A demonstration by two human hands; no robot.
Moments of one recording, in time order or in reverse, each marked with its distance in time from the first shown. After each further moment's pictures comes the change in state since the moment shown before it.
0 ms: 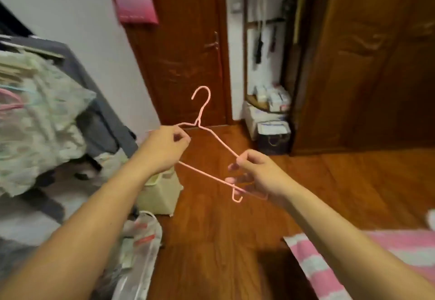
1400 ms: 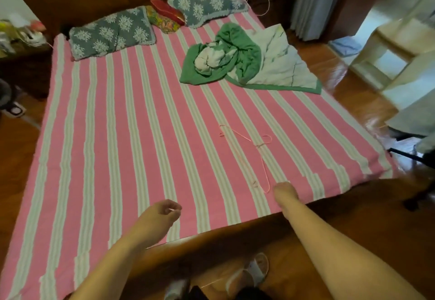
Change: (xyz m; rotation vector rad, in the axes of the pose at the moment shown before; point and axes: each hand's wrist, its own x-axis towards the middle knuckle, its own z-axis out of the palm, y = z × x) left_hand -0.659 0.261 0.410 0.472 -1.504 1.010; right_hand -0.851 0.561 -0.011 1.067 1.858 0.999
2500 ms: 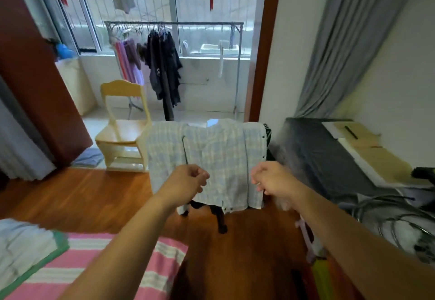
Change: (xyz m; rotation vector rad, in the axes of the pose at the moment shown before) left_hand -0.072 0.697 0.437 0.295 -0.658 1.082; right_hand -0.059 0.178 -0.648 0.557 0.721 -0.189
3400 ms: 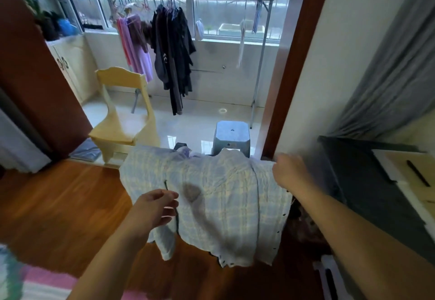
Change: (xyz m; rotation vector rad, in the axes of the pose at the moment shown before) left_hand 0.287 -0.033 -0.017 -0.398 0.197 -0.376; right_hand 0.413 0.004 -0.064 -0.786 0.241 -0.112
